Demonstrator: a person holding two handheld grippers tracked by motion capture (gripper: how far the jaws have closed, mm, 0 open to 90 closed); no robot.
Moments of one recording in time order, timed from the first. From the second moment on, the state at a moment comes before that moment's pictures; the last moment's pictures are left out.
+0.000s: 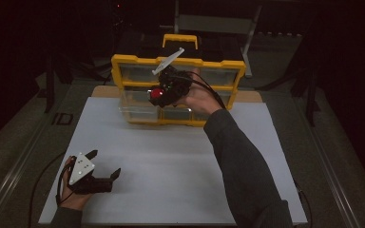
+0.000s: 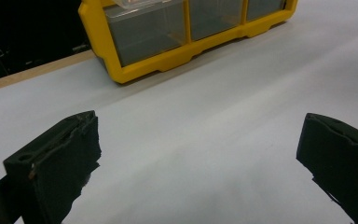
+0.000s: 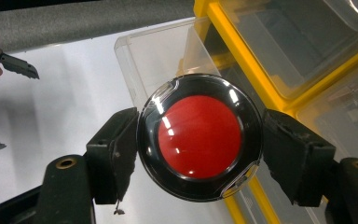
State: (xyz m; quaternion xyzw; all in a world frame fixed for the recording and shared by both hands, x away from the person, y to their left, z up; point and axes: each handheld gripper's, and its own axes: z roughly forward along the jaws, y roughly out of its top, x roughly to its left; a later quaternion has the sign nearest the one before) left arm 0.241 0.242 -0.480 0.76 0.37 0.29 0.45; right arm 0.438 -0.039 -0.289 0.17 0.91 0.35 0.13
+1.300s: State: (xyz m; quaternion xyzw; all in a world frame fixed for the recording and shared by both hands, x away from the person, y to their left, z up) left arm 0.241 0.242 -0.480 0.75 0.37 0.29 0.45; right arm 0.449 -0.031 -0.305 0.22 0.87 0.42 0.12
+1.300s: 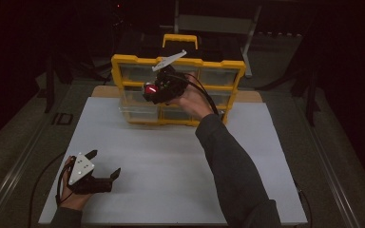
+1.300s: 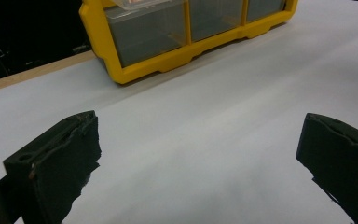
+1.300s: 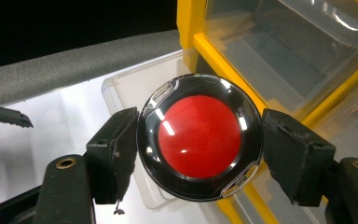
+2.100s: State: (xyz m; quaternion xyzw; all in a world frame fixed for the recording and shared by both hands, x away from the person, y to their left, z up) left arm 0.241 0.242 -0.480 0.76 0.37 0.29 0.45; right arm 0.455 -0.028 -0.319 0.23 0.86 0.43 0.12
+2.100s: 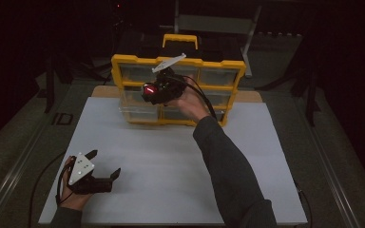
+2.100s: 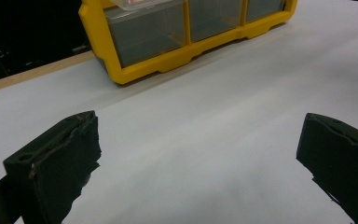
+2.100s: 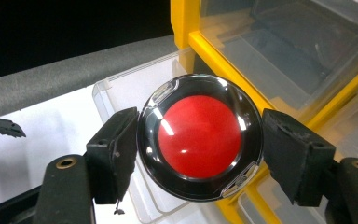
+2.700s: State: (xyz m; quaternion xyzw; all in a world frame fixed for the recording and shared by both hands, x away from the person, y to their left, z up) left arm 0.241 0.242 -0.480 0.76 0.37 0.29 0.45; right arm 0.457 -0.023 -0.328 0.23 0.86 0.44 0.10
